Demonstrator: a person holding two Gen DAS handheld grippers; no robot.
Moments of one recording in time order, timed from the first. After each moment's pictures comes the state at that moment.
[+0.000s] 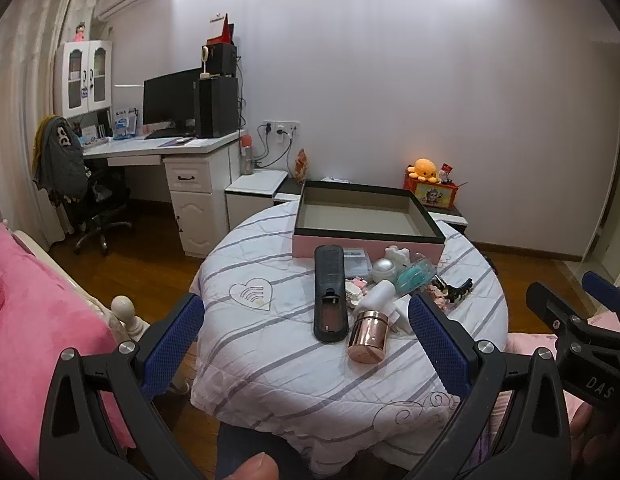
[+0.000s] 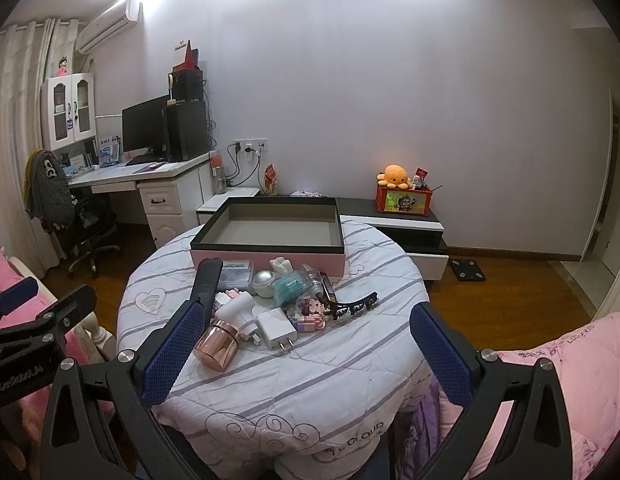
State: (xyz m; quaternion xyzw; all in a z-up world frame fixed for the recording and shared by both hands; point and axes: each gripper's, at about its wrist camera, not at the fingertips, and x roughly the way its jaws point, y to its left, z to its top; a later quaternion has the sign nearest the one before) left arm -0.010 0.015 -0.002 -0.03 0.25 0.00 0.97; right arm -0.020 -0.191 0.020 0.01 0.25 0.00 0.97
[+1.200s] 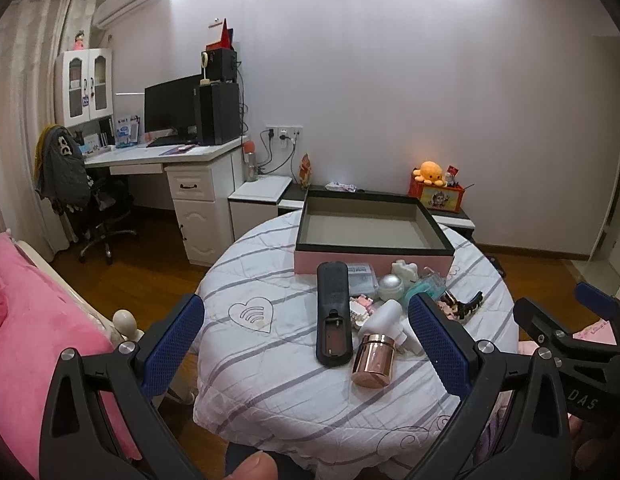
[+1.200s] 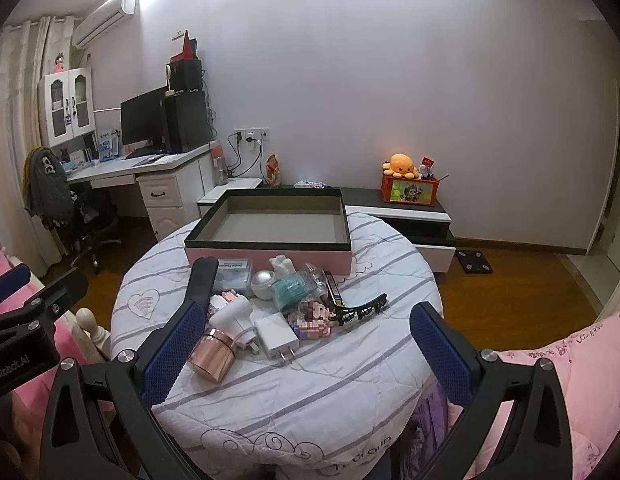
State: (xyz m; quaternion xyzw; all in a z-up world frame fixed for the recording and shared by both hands) left arm 0.013 0.011 0.006 -0.02 0.25 0.01 0.97; right arm 0.009 -0.190 0.009 0.01 0.27 0.01 0.96
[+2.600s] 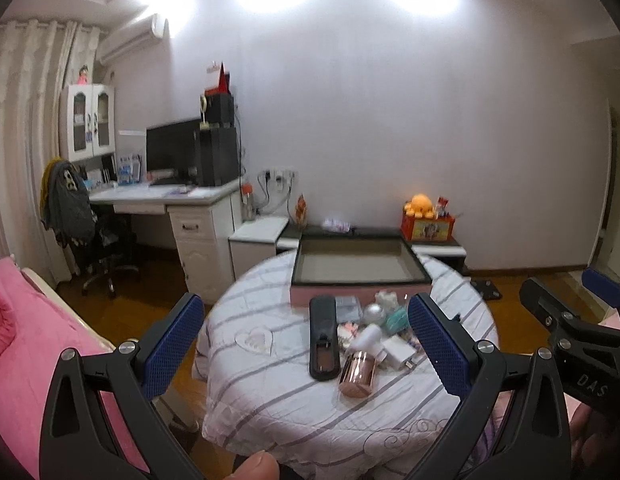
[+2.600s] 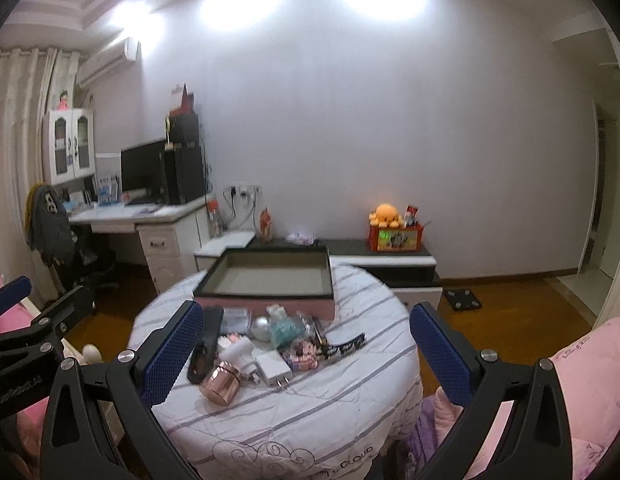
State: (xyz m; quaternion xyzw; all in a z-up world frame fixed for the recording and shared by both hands) left arm -0.034 -0.002 0.037 0.00 0.19 0.00 0.98; right arm -0.043 -0.197 0.046 0.02 0.19 -0.01 0.98
